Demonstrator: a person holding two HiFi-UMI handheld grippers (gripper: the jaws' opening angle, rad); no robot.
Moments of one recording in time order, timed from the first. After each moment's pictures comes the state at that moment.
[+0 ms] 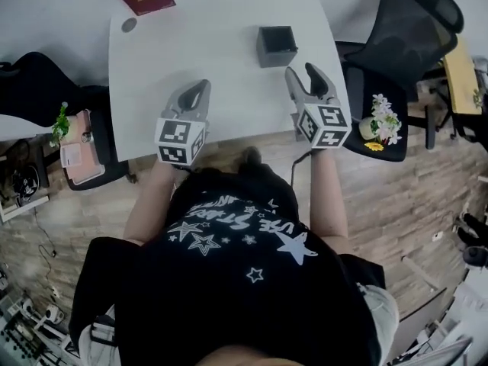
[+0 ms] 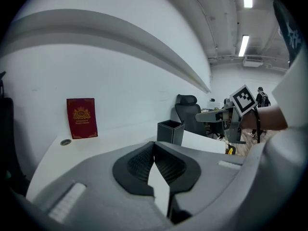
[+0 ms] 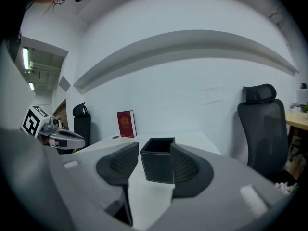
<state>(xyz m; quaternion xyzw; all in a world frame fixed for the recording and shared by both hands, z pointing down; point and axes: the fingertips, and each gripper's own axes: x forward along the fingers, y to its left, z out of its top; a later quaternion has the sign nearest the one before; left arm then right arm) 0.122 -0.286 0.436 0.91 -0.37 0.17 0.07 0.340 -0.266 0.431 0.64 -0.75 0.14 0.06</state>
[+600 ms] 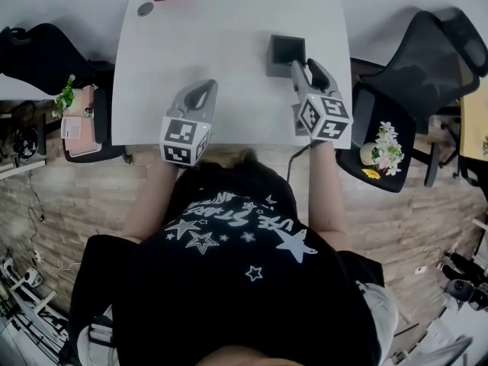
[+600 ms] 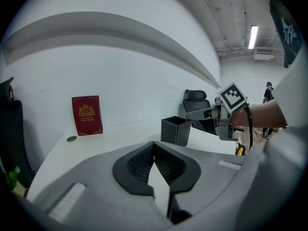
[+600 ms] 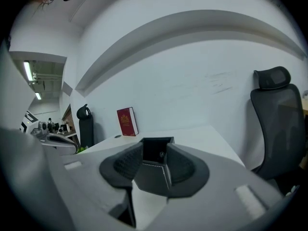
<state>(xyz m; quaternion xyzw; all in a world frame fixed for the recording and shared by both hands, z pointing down) 0.137 -0.294 0.449 0.88 -0.42 0.19 0.06 0.353 -0.332 0.457 0.59 -0.78 0.18 0.06</state>
